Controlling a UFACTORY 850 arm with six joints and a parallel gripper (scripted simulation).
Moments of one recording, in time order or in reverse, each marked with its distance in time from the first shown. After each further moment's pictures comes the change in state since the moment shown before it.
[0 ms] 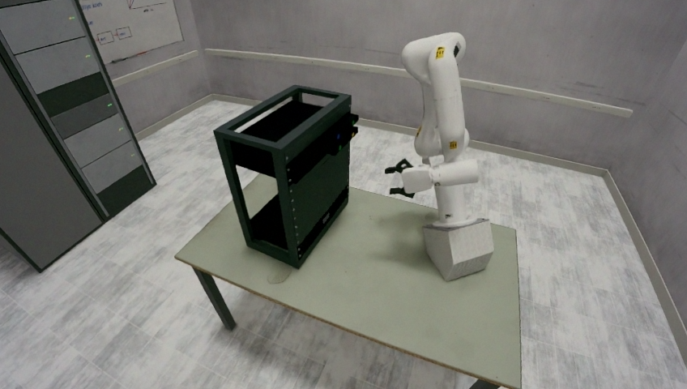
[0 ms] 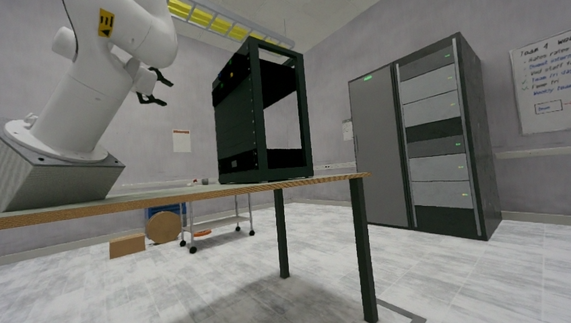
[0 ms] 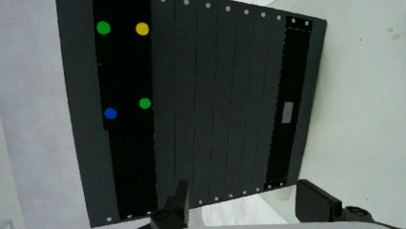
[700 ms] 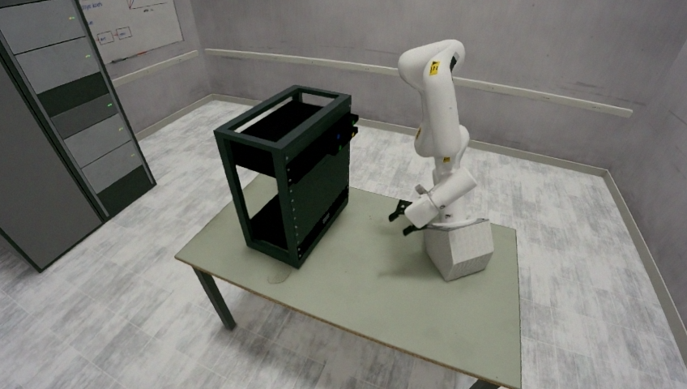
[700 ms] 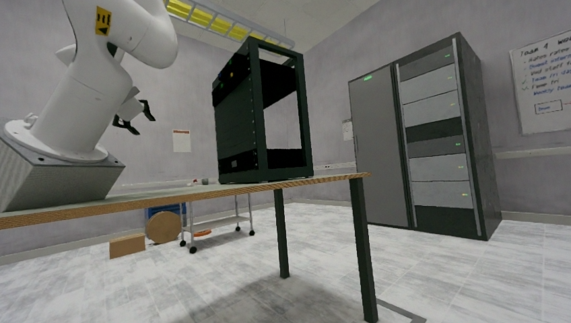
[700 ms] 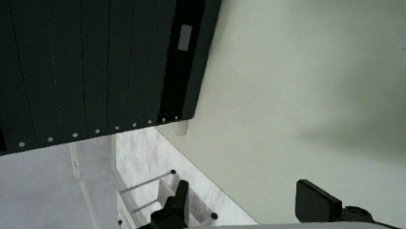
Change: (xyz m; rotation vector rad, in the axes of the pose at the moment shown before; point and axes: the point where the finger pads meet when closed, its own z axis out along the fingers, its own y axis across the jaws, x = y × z) arm -0.096 0.138 -0.015 -0.445 -0.254 -0.049
